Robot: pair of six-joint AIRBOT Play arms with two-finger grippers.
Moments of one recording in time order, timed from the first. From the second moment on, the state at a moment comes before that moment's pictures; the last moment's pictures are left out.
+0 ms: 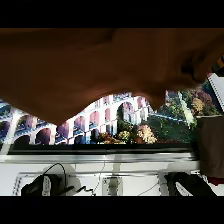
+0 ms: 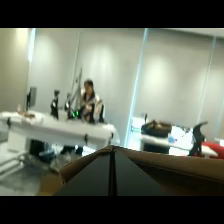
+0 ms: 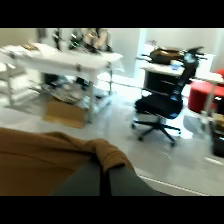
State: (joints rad) left arm 0.49 -0.39 1.00 0.38 -0.26 -0.69; right arm 0.23 -0.78 1.78 -1.47 0.88 1.40
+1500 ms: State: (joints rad) left arm -0.04 -1.58 1.11 0.55 -0.13 -0.67; right arm -0.09 -1.74 1.73 -1.47 1.11 1.55
